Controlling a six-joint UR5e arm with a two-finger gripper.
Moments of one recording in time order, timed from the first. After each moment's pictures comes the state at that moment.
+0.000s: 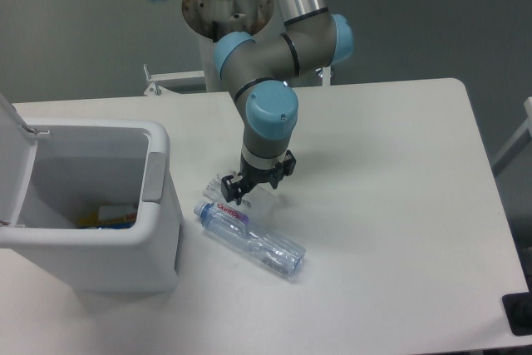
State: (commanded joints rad) arm 2.40 -1.90 -1.93 -0.92 1.48 -0.06
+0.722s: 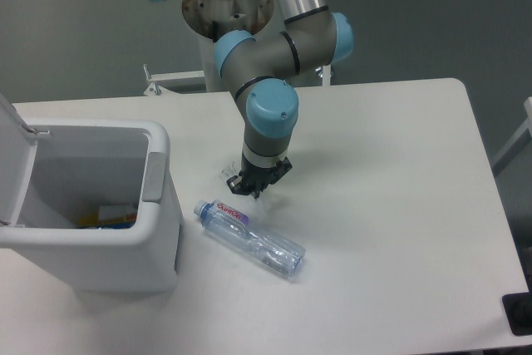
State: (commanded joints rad) arm 2.42 -1.88 -1.90 -0.92 1.52 -0.05
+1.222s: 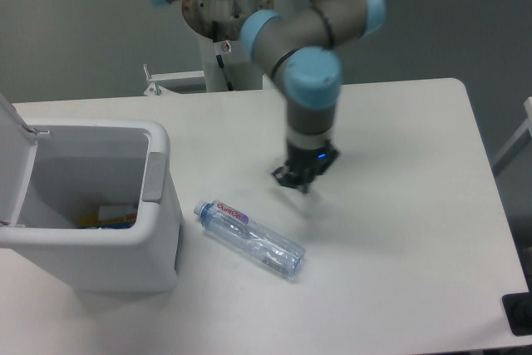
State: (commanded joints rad) arm 2.62 -1.81 -1.62 -0.94 1.42 -0.01
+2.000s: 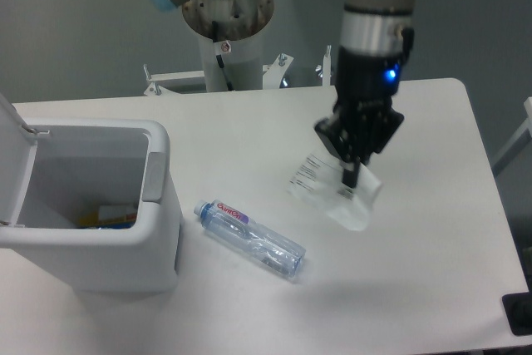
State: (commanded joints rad) arm 2.58 -1.64 -1.50 -0.93 0.97 -0.03
